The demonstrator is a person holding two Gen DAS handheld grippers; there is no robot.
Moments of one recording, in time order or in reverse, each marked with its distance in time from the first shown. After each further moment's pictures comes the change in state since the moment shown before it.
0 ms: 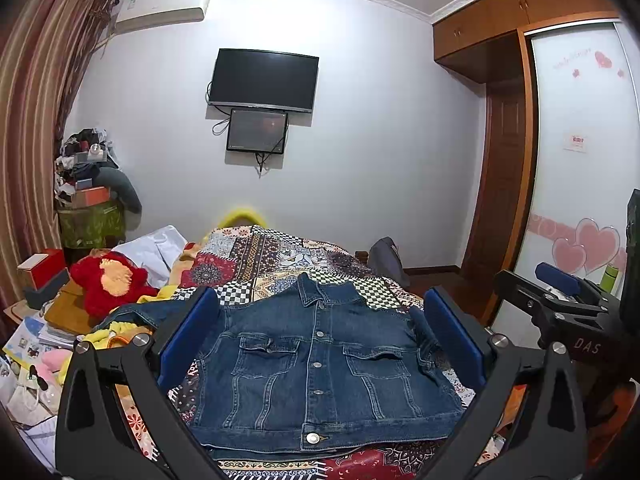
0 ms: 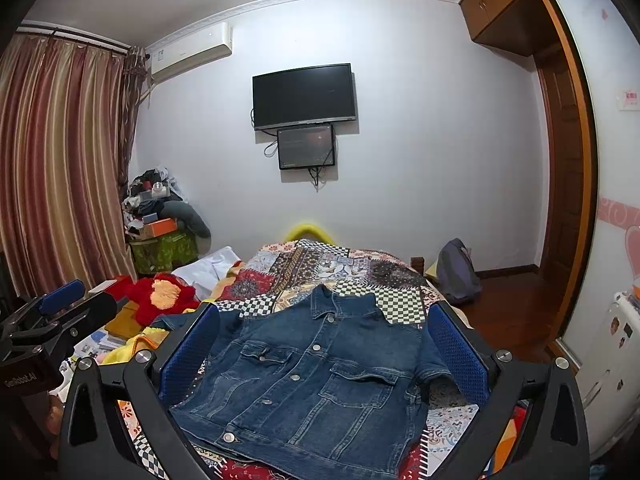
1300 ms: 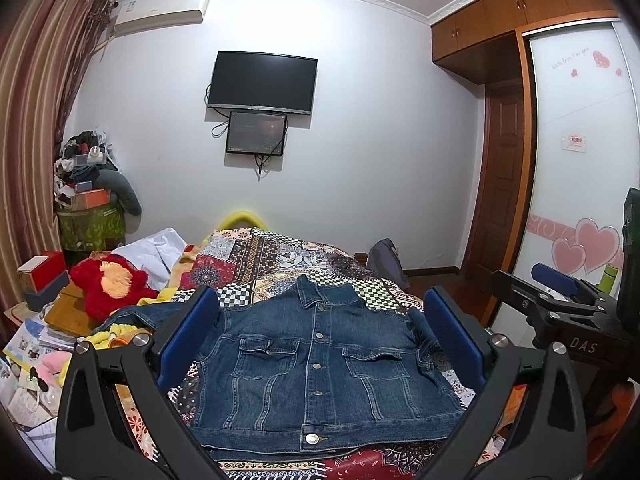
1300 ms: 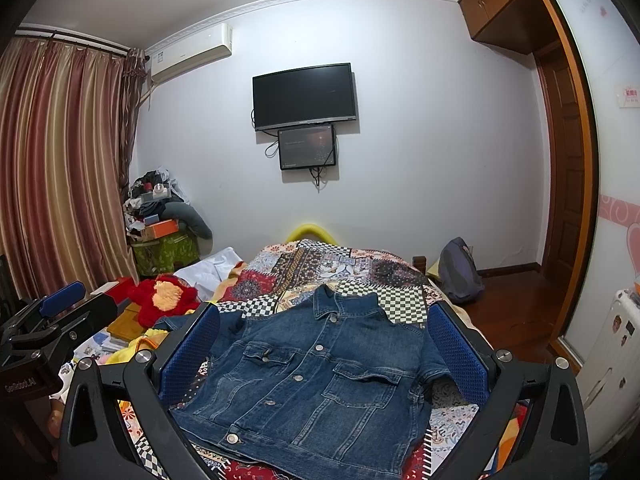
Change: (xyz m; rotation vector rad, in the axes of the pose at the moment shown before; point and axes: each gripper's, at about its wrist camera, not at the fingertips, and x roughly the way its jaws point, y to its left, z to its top) left arm -0.003 -0.006 0.004 0.007 -0.004 0.003; right arm 0.000 -0.003 0.002 0.007 0.002 0.005
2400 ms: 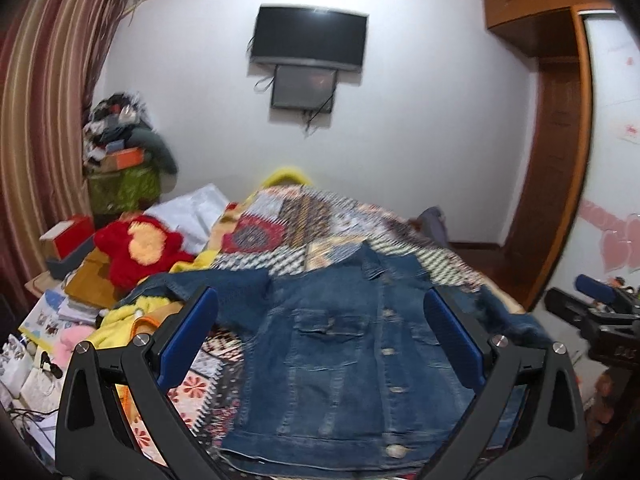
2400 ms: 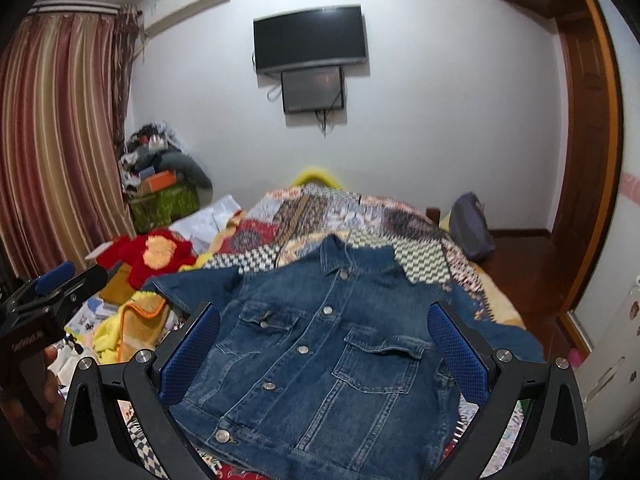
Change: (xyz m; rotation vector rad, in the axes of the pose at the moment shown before) left arm 0.097 0.089 -0.020 -0.056 0.168 0.162; right arm 0.099 0.020 -0.017 -0.004 0.221 0.019
